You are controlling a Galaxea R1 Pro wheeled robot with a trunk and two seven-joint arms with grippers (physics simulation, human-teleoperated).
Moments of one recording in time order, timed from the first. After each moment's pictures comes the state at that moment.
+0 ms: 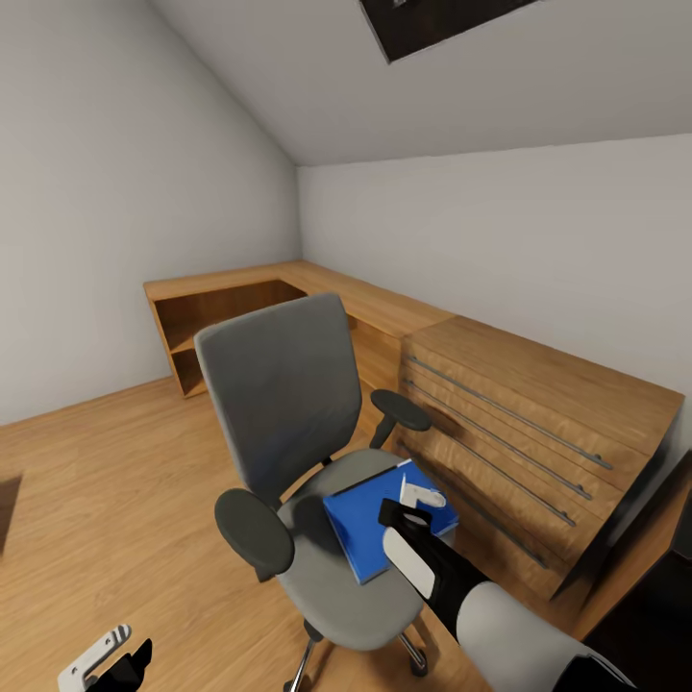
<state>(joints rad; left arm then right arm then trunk) 0.11 0.19 0.03 -1.26 0.82 0.12 0.38 -0.72 0.12 0.62 -0.56 -0.83 0.09 -0.61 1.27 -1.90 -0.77</state>
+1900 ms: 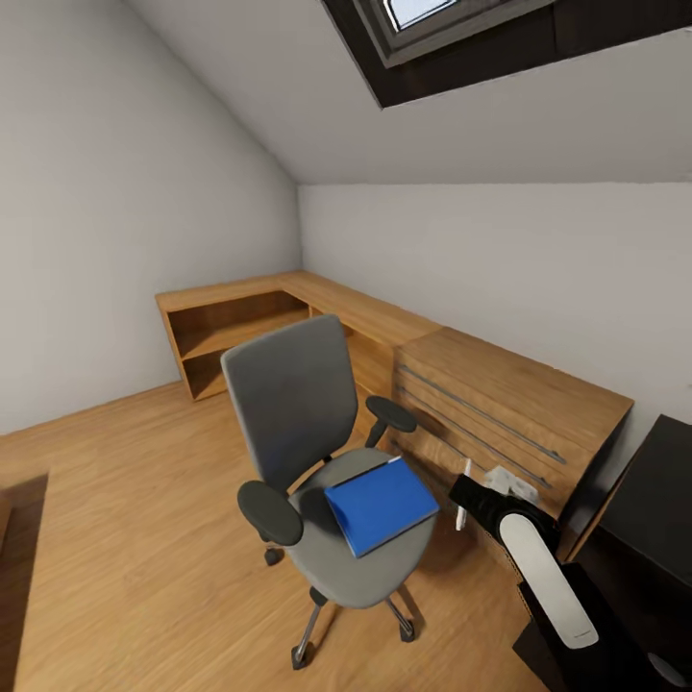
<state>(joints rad) 0.09 0.04 -0.10 -0.67 0.58 -0.05 0.36 -0.39 -0.13 0.22 -1.57 -1.04 0.54 -0.87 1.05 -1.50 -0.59</state>
